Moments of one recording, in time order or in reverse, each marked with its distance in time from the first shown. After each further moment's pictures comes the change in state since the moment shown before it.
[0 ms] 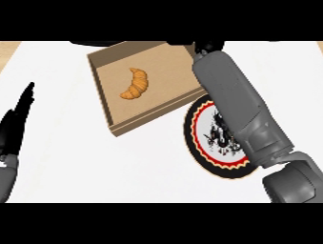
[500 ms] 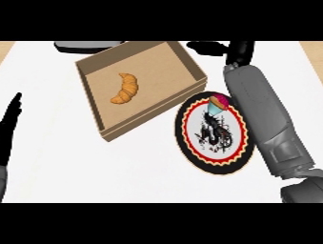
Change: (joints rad) left arm 0.074 0.010 0.052 -0.007 0.001 -0.001 -0.010; right arm 0.204 -0.077 -0.033 -0.159 -0.070 0.098 -0.093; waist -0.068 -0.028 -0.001
